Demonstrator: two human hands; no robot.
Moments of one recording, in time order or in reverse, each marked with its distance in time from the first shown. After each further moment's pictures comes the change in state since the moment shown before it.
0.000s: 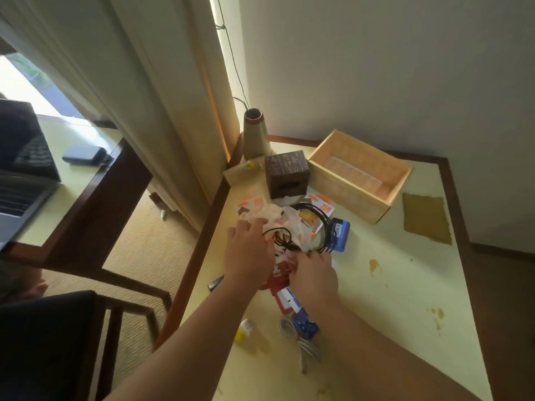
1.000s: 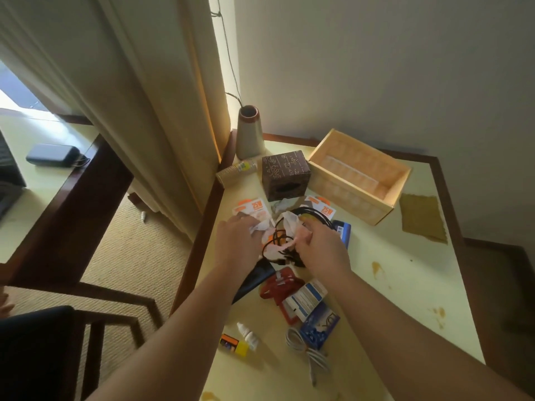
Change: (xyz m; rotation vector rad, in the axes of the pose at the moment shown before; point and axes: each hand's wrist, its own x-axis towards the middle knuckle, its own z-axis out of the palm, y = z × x) left_hand 0.061 -0.051 0.013 -0.106 0.022 0.074; right_hand 0.048 -0.018 -0.047 0.292 0.156 0.094
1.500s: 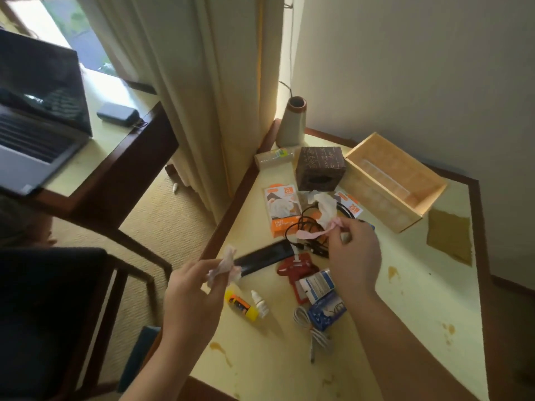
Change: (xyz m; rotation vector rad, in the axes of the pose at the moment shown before) left_hand -0.191 -0.038 -0.080 -0.336 0.300 -0.310; right_hand -0.063 -0.018 -0.030 0.204 0.269 -0.091
